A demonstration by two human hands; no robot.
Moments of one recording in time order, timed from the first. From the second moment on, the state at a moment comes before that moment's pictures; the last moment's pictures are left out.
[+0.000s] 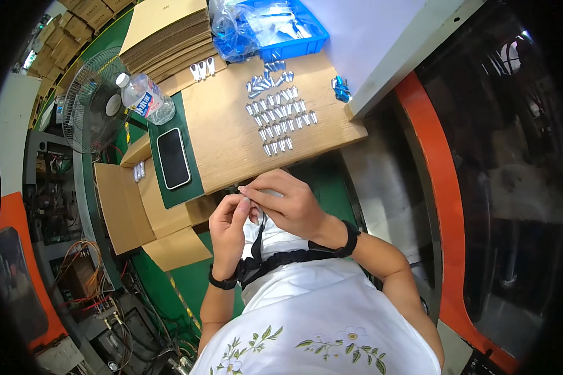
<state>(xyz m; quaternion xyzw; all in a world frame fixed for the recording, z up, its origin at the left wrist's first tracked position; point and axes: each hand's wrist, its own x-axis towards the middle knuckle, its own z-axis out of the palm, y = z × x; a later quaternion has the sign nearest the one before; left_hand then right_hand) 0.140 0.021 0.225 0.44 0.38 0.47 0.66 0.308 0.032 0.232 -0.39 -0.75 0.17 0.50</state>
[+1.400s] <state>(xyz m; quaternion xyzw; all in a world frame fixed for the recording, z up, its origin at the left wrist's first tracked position) 0.116 0.030 0.212 0.44 0.38 0.46 0.67 0.308 0.023 0.235 -0.41 -0.66 0.45 0.44</state>
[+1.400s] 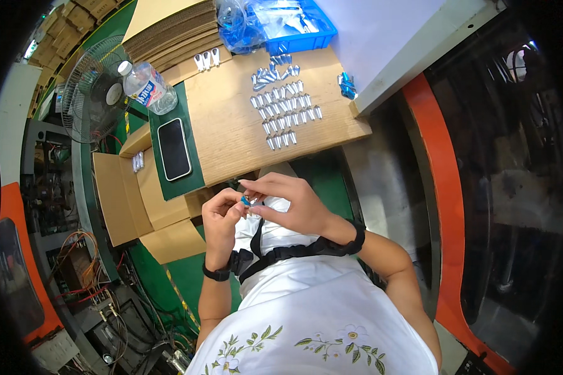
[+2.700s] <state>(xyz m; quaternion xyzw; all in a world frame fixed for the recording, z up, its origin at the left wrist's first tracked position) 0.097 0.022 0.170 0.41 0.46 0.42 0.66 0.390 0.114 0.119 -0.69 -0.59 0.21 0.37</state>
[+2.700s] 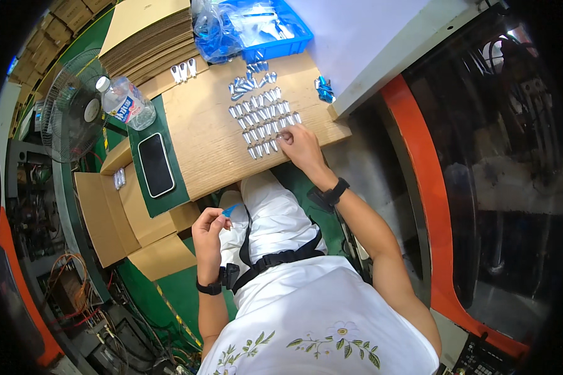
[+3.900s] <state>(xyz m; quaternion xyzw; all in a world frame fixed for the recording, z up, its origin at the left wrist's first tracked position) 0.086 0.018 0.179 0.41 0.48 0.44 0.63 0.481 0.247 0.167 -0.78 -0.61 -0.04 0.11</state>
